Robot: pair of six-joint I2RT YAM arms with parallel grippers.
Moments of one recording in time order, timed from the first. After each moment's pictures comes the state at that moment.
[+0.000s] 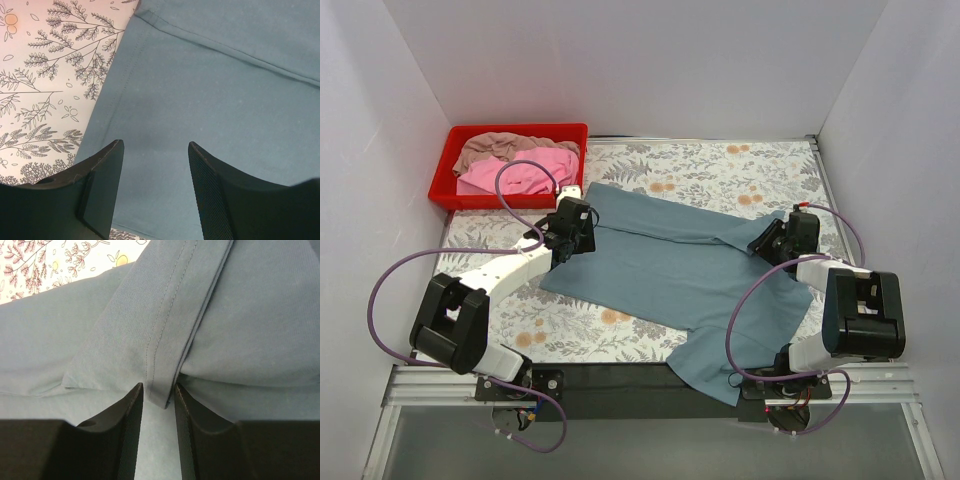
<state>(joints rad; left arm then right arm) -0.47 1.45 0.89 -0.28 -0.35 -0.42 -0.05 1.47 0.57 0.15 -0.20 0.58</state>
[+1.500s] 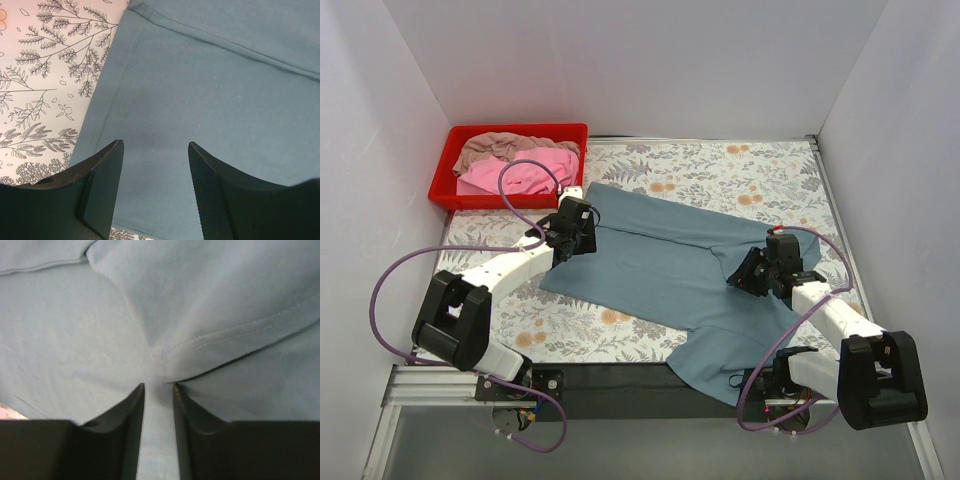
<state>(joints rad) -0.47 1.47 0.90 -0.29 -0.33 -0.42 0.17 1.11 0.42 -0.19 -0.21 0.67</state>
